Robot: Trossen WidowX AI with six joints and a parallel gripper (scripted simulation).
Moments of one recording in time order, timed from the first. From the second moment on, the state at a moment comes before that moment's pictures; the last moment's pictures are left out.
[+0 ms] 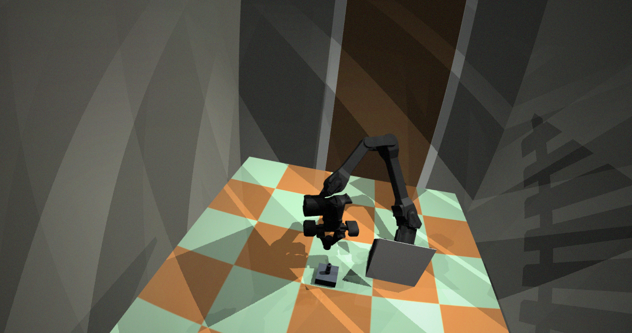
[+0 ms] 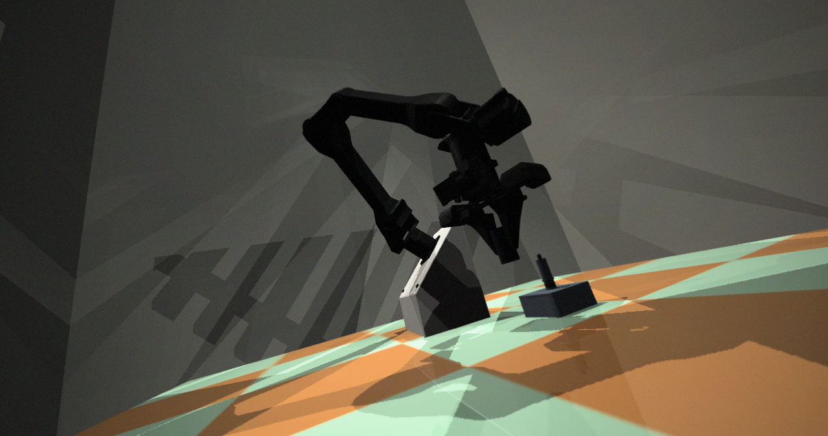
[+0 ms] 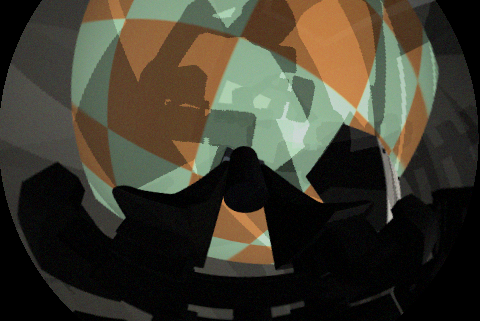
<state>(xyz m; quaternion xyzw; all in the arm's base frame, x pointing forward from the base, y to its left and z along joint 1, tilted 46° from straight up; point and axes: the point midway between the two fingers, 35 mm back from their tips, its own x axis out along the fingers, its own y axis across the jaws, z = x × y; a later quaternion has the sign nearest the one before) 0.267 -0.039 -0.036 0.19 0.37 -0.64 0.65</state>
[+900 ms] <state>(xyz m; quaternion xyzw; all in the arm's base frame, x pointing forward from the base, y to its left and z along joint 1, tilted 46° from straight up) 0.251 0.028 -0.074 0.18 0.36 -0.64 0.65</state>
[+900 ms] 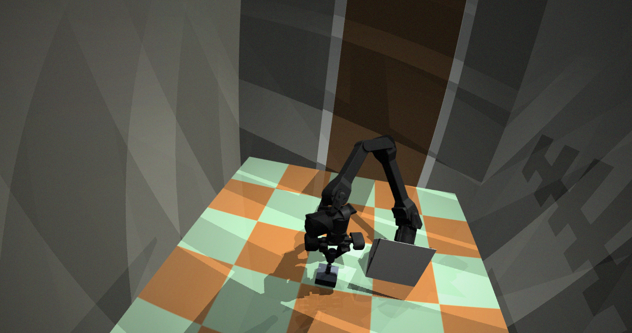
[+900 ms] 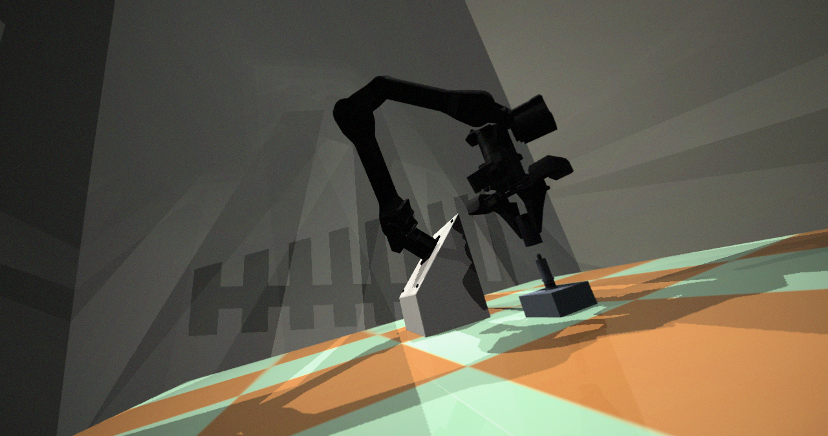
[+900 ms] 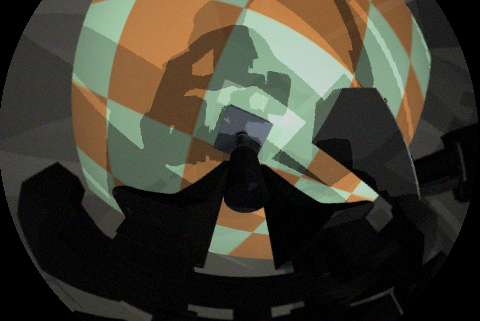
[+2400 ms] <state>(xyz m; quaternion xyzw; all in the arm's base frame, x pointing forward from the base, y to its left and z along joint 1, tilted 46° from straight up) 0.246 -0.012 -0.115 0.18 0.36 -0.65 0.65</state>
